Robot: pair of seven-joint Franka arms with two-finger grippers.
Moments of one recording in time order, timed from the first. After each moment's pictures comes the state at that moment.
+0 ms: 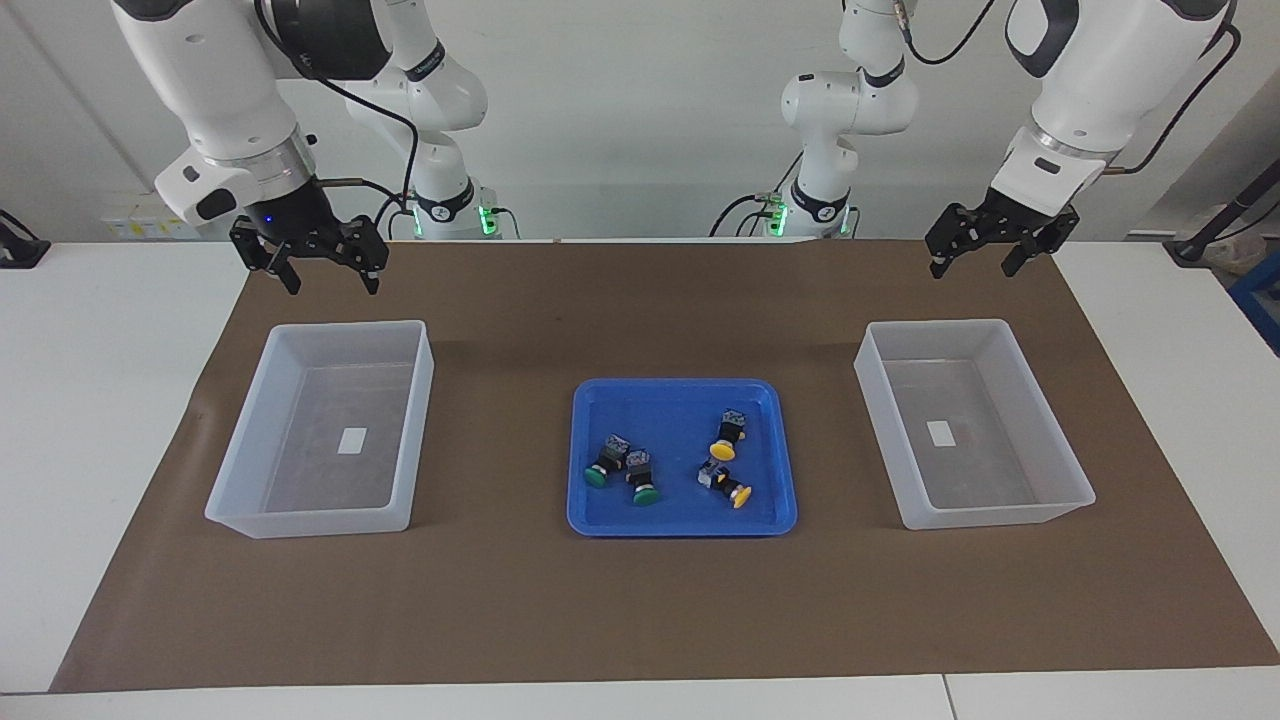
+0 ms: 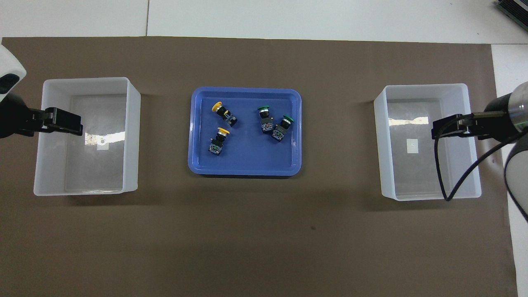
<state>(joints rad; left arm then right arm) -0.15 -0.01 0.04 -1.58 -0.01 1.60 -0.05 -0.01 -0.02 0.05 -1.65 0.00 1.64 0.07</state>
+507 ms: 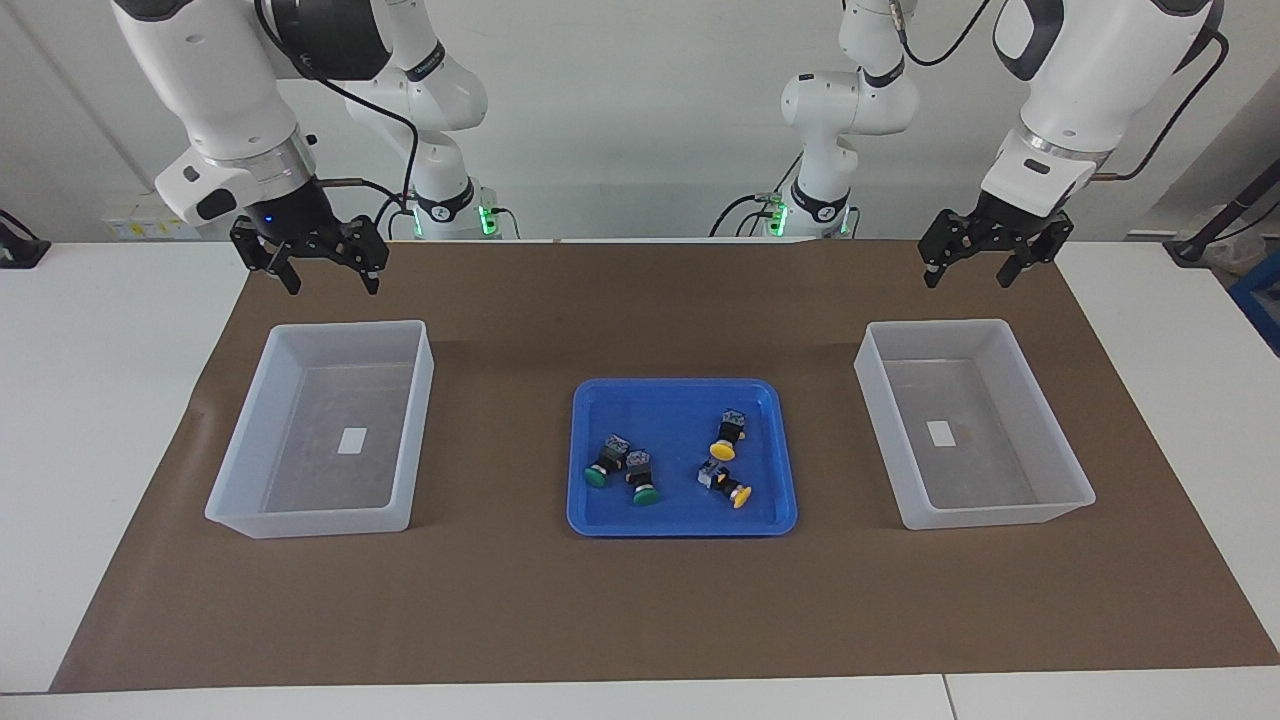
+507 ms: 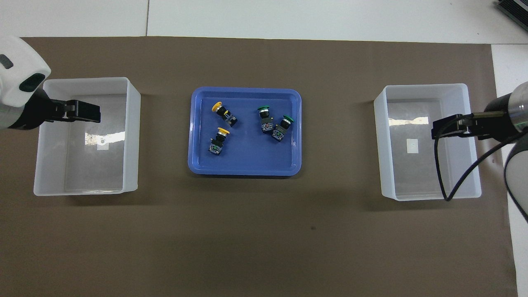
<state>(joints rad) -0.18 -0.02 0.04 -1.69 -0.01 1.82 -0.06 -0.01 -0.02 0.05 -1.65 0.00 1.64 0.07</state>
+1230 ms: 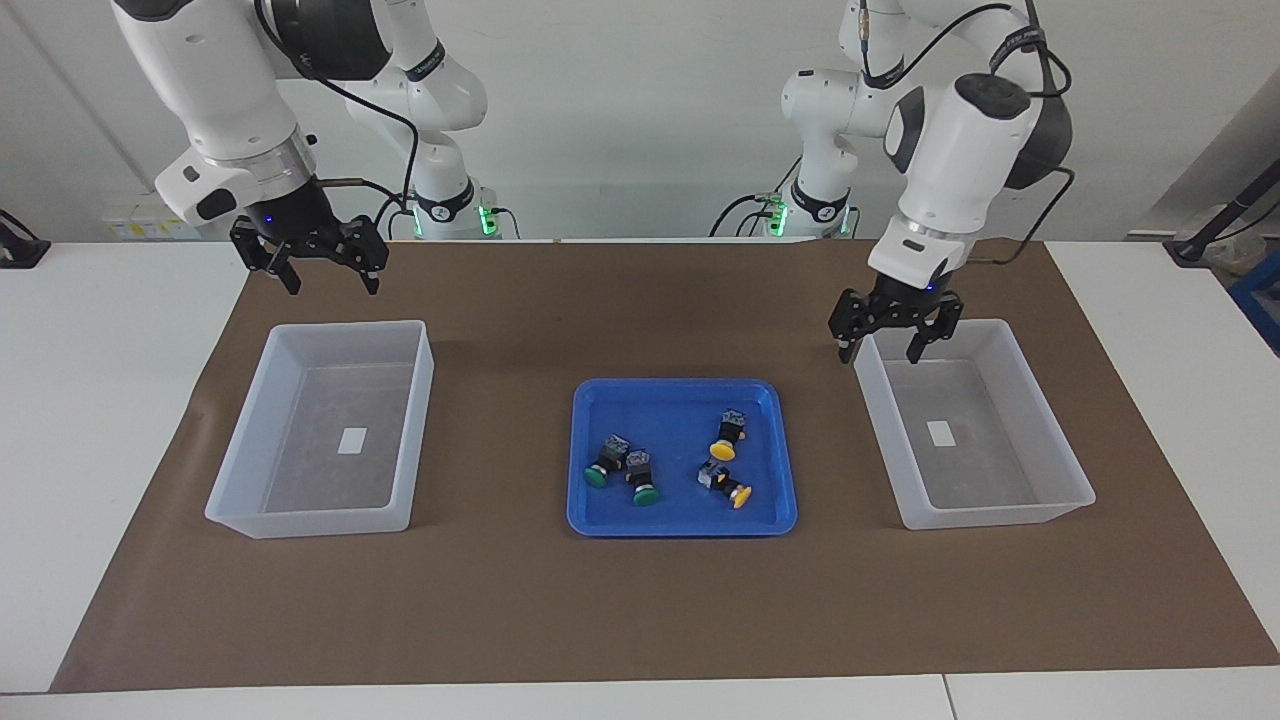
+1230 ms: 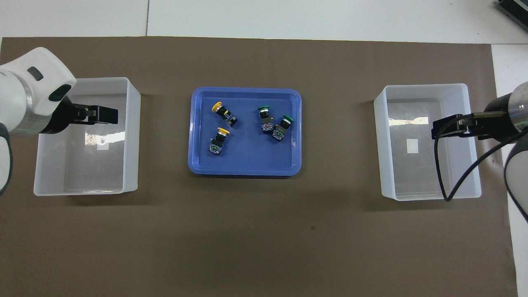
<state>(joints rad) -0.32 0.03 0.03 -1.93 -0.01 2.19 -0.23 -0.02 -0.02 0.05 -1.65 0.00 1.64 0.07</state>
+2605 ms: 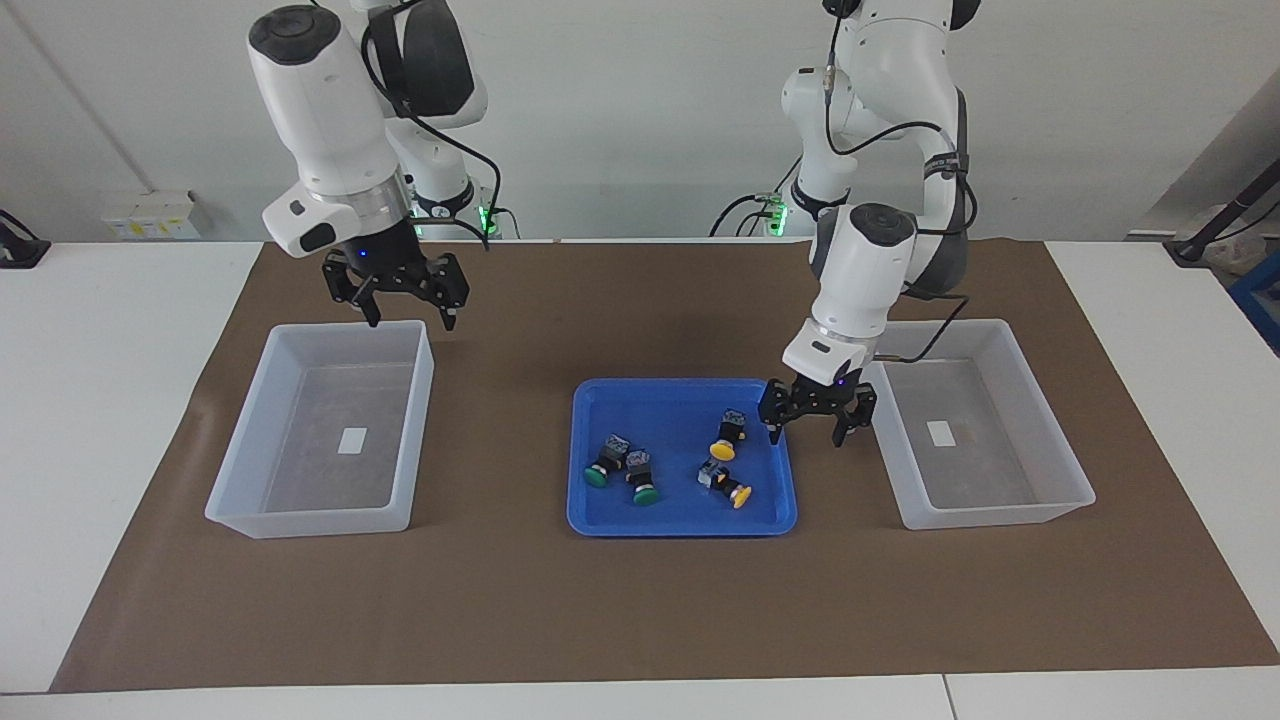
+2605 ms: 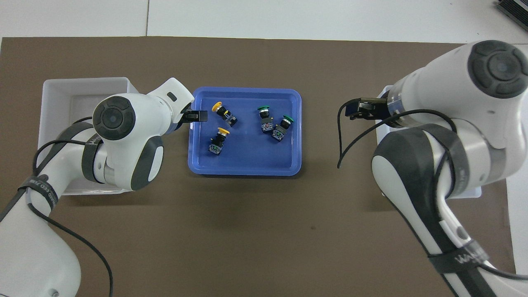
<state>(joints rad) -0.41 0.28 0.03 -1.95 -0.01 2.53 -0.27 0.23 0.19 0.06 -1.69 -0.05 2.00 0.49</state>
